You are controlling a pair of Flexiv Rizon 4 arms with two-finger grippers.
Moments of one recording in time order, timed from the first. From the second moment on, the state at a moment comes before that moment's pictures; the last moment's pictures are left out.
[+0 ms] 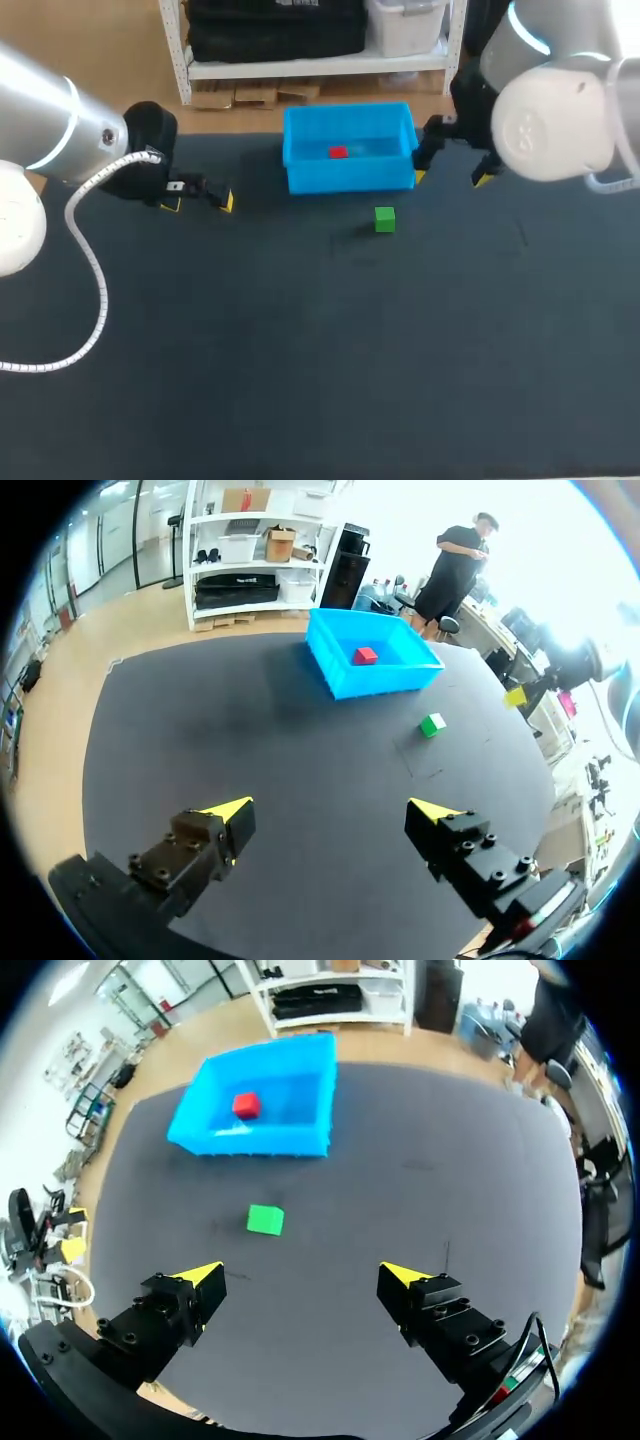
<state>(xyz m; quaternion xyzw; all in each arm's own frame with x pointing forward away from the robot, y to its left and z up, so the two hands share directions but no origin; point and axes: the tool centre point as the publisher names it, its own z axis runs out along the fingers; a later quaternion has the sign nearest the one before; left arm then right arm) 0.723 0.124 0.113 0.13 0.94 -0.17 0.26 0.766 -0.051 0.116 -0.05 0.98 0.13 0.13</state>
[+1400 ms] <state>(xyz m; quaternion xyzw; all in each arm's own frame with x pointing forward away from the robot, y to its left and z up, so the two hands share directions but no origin) 0.723 0.124 0.113 0.13 0.94 -0.17 0.26 0.812 0.022 0.038 -0.05 0.99 0.05 0.09</state>
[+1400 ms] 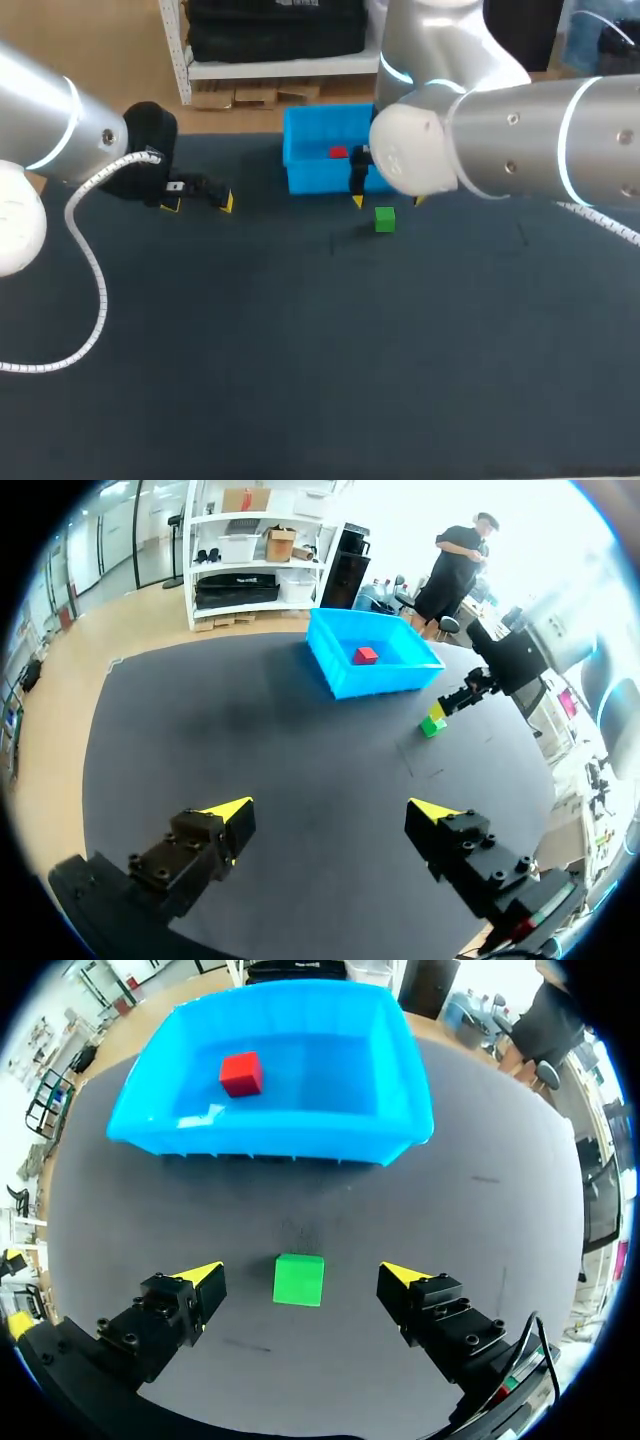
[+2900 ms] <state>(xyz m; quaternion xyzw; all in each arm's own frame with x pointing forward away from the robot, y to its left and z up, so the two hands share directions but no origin) 0.723 0.124 0.114 0.13 0.94 -0.17 0.26 0.812 0.017 -0.004 -0.06 0.99 0.03 0.08</state>
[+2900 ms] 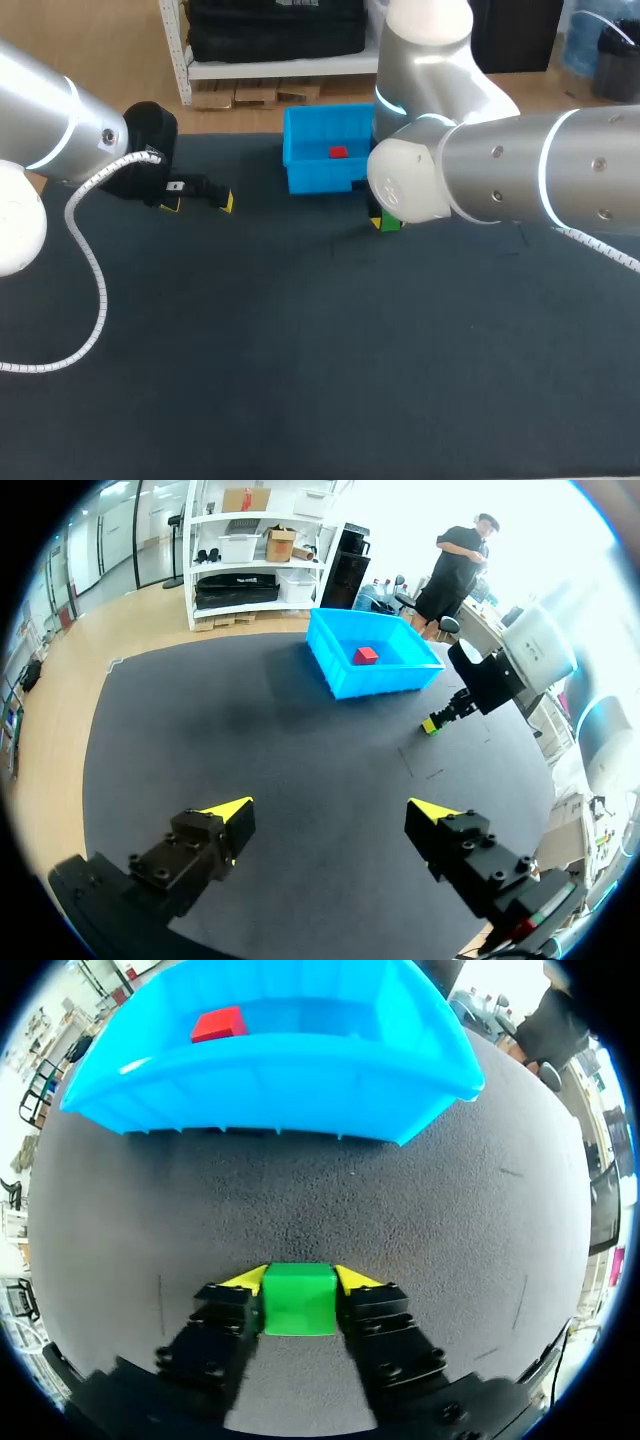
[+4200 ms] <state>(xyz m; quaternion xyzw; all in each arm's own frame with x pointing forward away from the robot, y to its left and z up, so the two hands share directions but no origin) 0.723 0.124 0.114 0.13 0.94 -0.17 0.26 0.815 0.033 0.147 -0.08 0.97 -0.02 0.21</state>
